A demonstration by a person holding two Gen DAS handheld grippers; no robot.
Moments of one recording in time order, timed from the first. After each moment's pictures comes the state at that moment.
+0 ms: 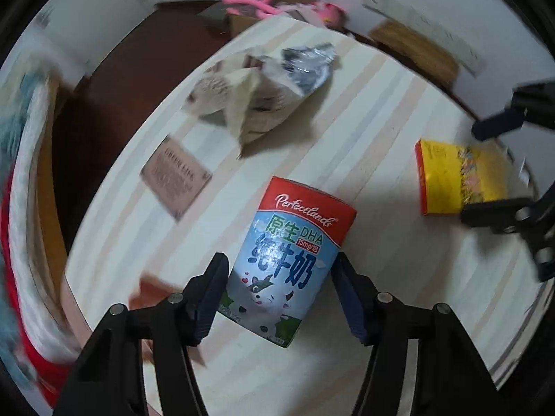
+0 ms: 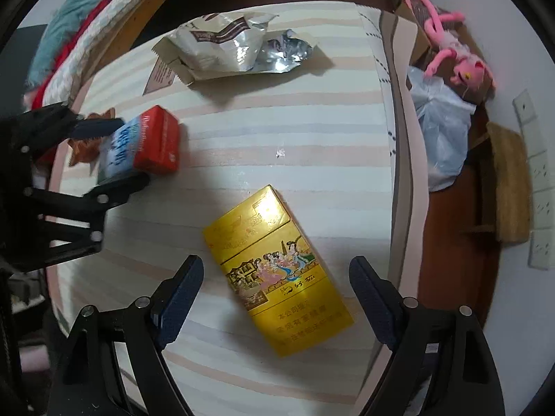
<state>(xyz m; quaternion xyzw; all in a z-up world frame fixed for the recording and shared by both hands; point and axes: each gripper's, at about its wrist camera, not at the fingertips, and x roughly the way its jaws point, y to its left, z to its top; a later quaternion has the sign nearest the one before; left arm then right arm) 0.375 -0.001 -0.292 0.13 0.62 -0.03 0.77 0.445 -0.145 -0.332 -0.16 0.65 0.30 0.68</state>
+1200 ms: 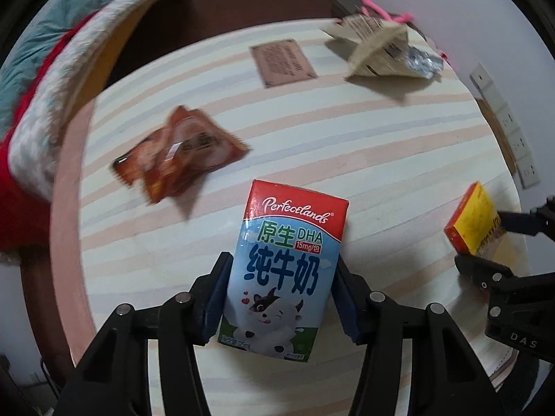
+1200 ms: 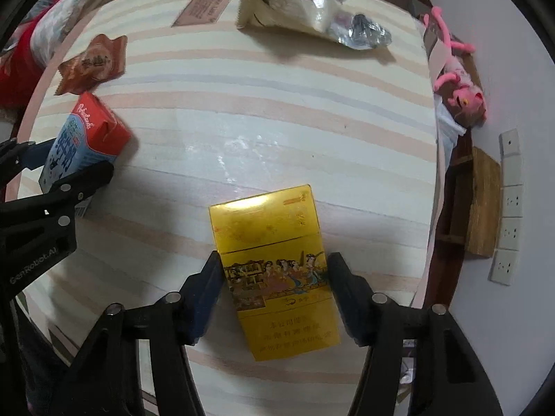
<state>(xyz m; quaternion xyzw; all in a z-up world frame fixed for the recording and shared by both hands) 0.296 0.010 -0.318 -0.08 0.61 0.15 0.78 0.378 -0.096 -0.330 -0.27 0.64 0.27 0.67</state>
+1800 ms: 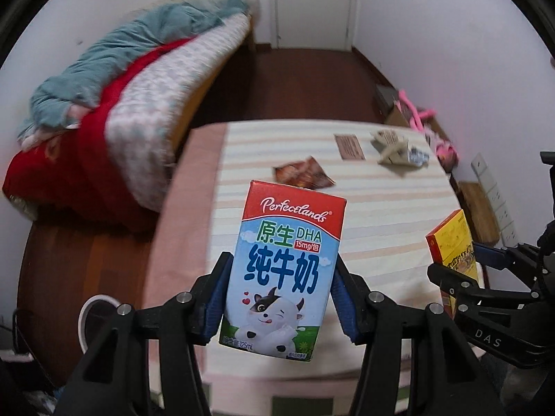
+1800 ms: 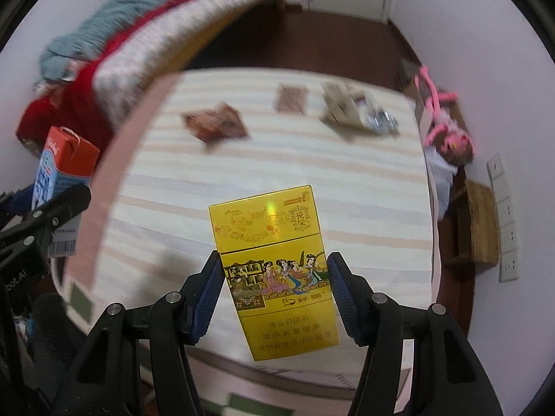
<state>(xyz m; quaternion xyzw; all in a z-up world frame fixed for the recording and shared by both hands) 0.112 0.052 -0.160 -0.12 0.46 0.25 0.85 0.241 -0.089 -0.191 -0.19 0.51 0.33 0.77</state>
